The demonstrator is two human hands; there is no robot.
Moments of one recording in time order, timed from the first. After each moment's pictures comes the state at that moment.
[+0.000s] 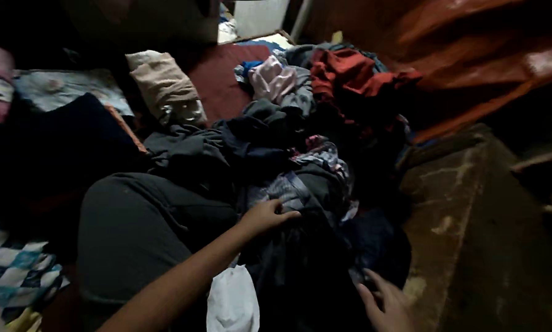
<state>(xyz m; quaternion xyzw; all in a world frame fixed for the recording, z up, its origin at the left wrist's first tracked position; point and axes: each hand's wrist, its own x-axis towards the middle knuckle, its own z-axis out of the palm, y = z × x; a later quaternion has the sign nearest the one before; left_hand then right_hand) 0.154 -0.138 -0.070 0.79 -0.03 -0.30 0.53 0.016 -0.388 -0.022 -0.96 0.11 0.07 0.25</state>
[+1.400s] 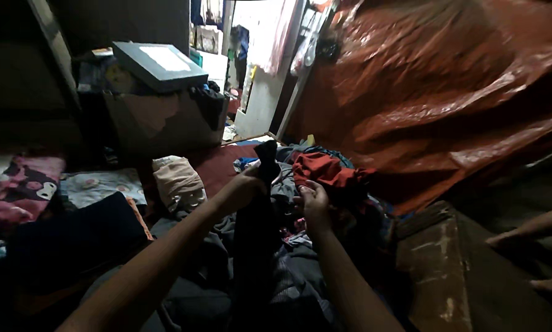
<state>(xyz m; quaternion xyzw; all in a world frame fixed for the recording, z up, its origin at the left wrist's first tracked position) 0.296 -0.048 0.050 0.83 -0.29 0.13 0.46 0.302 -0.255 0.042 -0.78 0.01 -0.10 0.61</state>
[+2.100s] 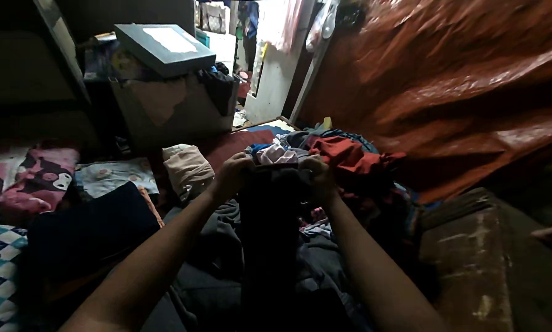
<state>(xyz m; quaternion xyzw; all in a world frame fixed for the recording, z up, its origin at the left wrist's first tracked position) 0.310 -0.013 0.018 0.84 -0.25 0.27 0.41 0.366 -0.258 0.019 -0.81 -0.30 -0.17 0.48</state>
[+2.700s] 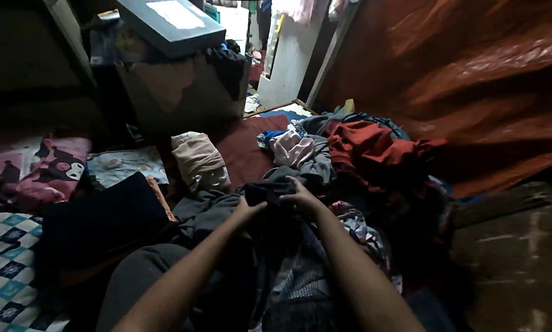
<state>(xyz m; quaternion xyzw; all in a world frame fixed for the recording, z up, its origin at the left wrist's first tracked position) 0.293 -0.042 -0.087 0.75 0.19 -0.14 0.62 0.375 -0.222 -0.069 -0.78 -0.06 0.23 0.58</state>
